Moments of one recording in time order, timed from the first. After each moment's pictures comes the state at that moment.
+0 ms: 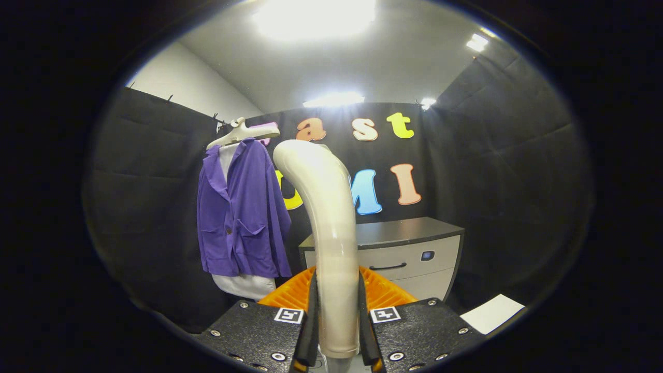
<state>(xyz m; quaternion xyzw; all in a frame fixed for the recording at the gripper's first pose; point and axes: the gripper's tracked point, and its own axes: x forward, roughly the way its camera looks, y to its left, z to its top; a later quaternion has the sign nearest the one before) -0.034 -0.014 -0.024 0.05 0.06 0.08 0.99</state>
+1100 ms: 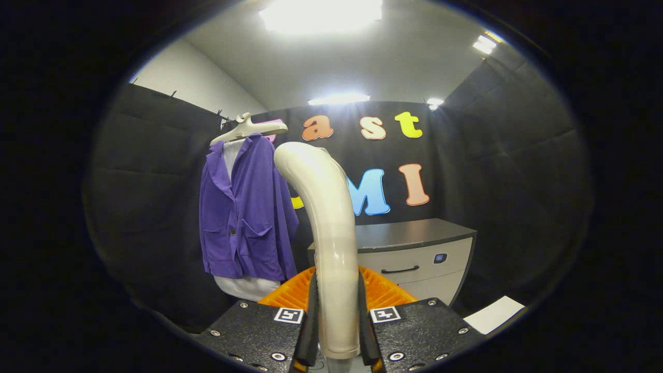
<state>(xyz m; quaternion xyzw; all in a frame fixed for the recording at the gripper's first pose) -0.014 0.014 -0.022 0.04 0.07 0.09 0.99</state>
